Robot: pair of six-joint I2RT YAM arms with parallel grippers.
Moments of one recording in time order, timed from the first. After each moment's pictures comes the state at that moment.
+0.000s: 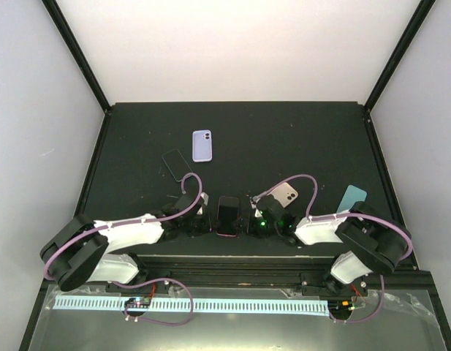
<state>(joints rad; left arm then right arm) -0.78 1.30 0.42 0.01 0.22 -0.99 0.89 1.51 0.42 0.37 -0.29 1.05</state>
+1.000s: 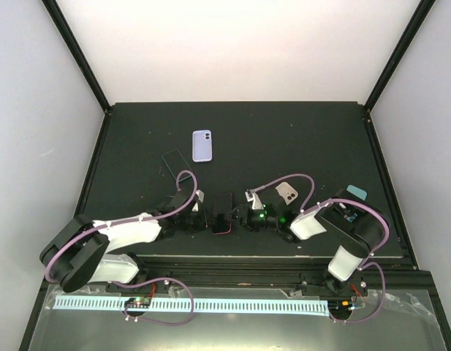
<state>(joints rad) -0.71 1.30 0.41 0.03 0.25 -0.96 0.81 1.69 0.42 0.76 -0.50 1.18</state>
